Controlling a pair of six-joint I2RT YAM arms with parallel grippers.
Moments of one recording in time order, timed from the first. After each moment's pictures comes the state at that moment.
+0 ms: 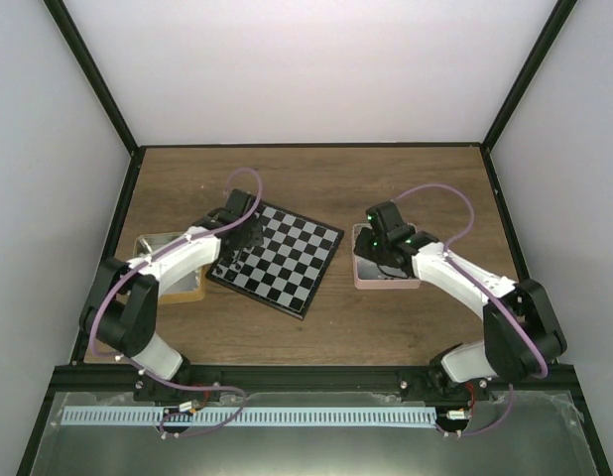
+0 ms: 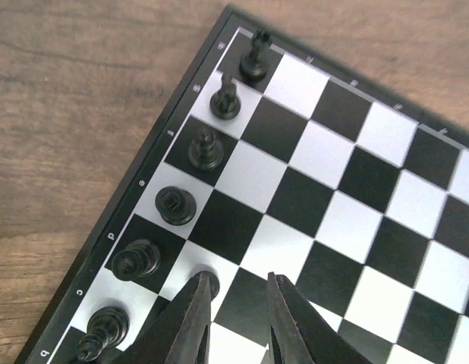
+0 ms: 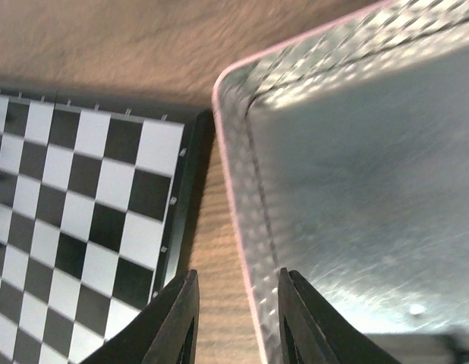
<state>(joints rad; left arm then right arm) -0.48 1.60 1.01 -0.41 -0.20 -0.50 0.52 1.40 0.86 -0.38 0.02 0.79</state>
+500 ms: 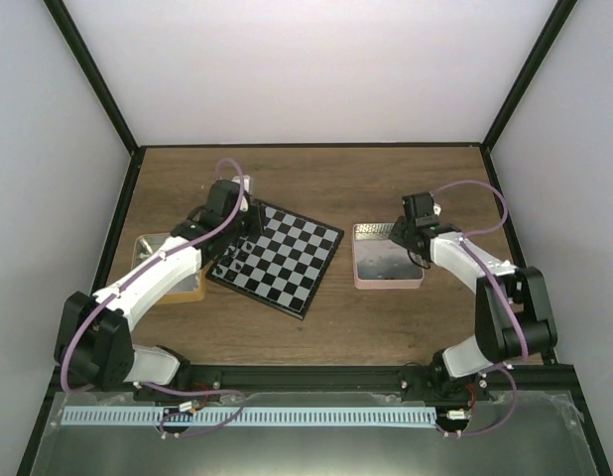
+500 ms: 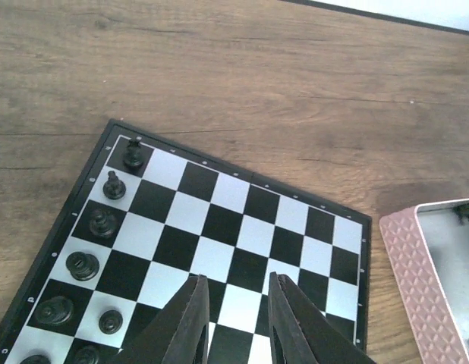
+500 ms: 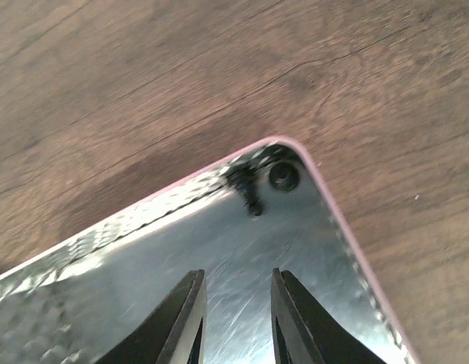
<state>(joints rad) -0.48 1.38 1.01 -0.31 -0.03 -0.44 0.24 1.45 0.85 -0.34 0.16 0.67</state>
